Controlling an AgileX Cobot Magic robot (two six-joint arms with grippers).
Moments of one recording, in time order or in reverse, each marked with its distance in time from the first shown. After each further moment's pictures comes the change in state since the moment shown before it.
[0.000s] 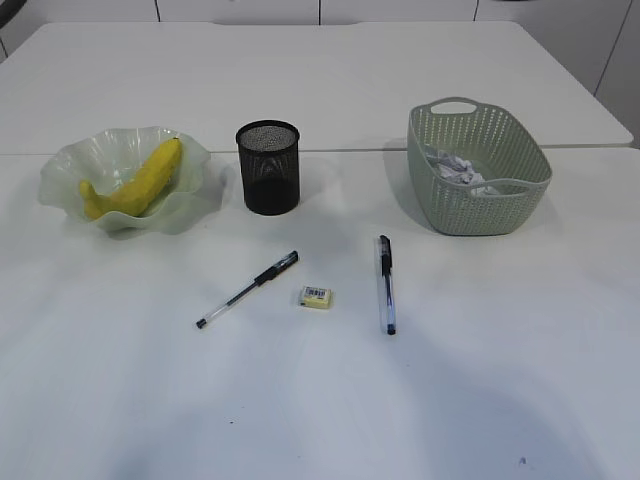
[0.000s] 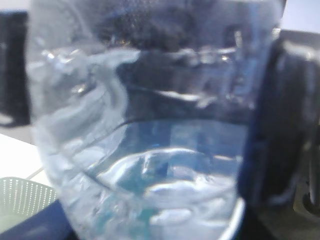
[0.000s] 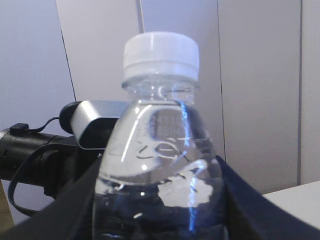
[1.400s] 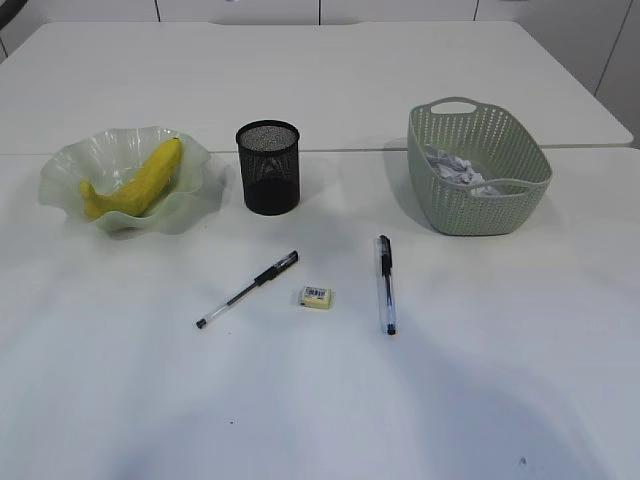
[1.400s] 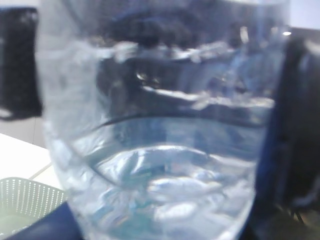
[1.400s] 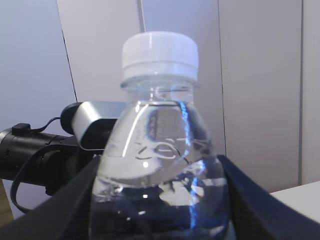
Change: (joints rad) left arm 0.000 -0.001 0.000 0.002 0.000 0.007; right arm 0.000 0.000 -0.002 -0.002 0.002 0.001
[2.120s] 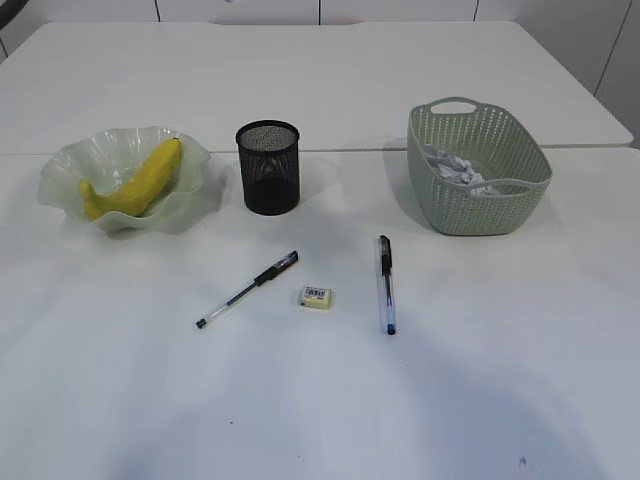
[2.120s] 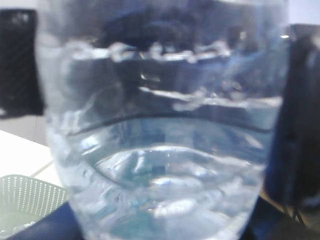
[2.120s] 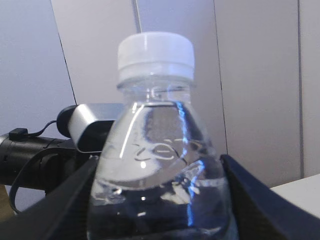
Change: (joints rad) left arm 0.000 0.000 0.000 0.001 -0.009 -0.003; right arm 0.000 0.000 0.000 -0.006 -0.013 0.044
